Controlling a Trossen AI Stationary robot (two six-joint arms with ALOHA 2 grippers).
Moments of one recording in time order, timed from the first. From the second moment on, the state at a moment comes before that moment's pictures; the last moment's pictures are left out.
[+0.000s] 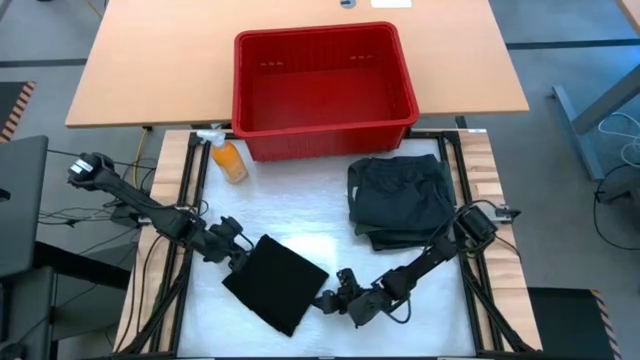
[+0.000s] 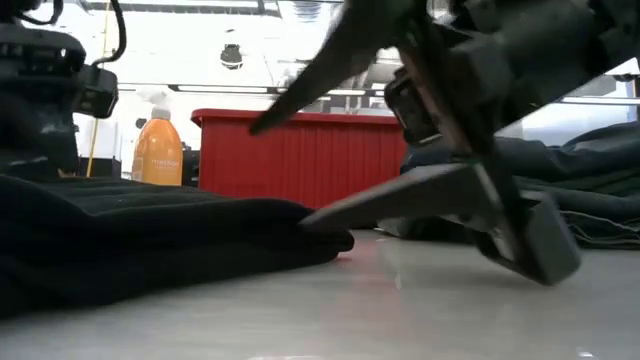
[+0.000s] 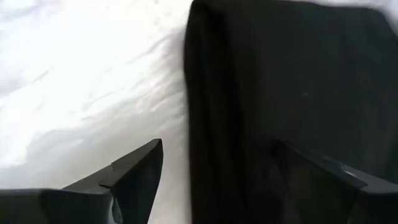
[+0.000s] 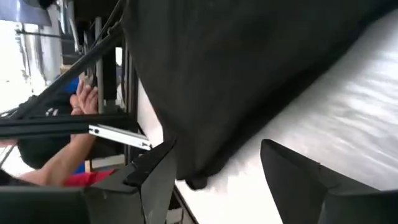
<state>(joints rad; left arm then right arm) -0.49 0.94 0.42 -0.45 -0.23 -1.34 0.59 2.07 1.11 0.45 0.52 1.76</state>
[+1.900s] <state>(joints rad) -0.25 1.49 0.87 0.44 -0.35 -1.01 0.48 1.36 1.26 -0.82 0.54 1.42</state>
